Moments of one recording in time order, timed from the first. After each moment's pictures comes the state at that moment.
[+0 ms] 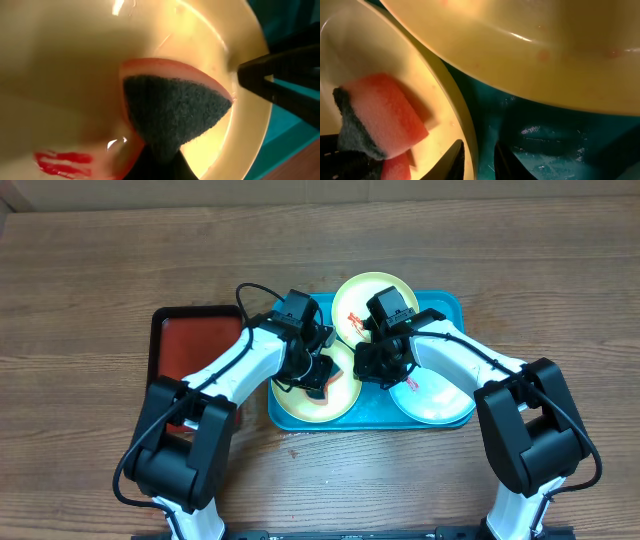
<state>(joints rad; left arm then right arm) -0.42 1.90 1.20 -0.71 0.32 -0.10 0.45 1.96 1.24 -0.66 -0.35 0.48</state>
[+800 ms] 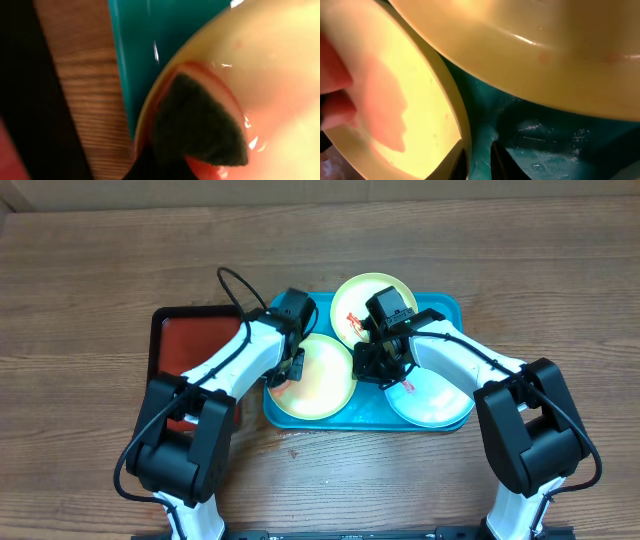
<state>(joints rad) -0.40 1.93 1.27 -0.84 -0.23 -0.29 0.45 1.96 1.24 -0.66 -0.37 0.48</state>
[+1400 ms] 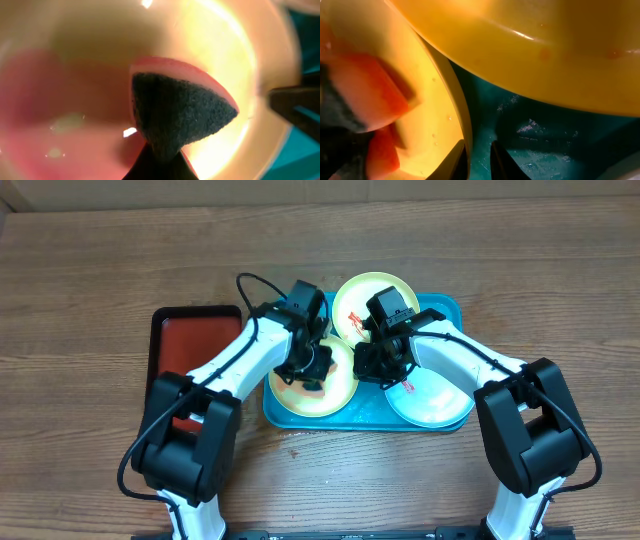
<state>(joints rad) -0.43 1.94 1.30 -0.81 0.18 -0.20 0.45 1.96 1.24 -0.66 -0.36 0.48</state>
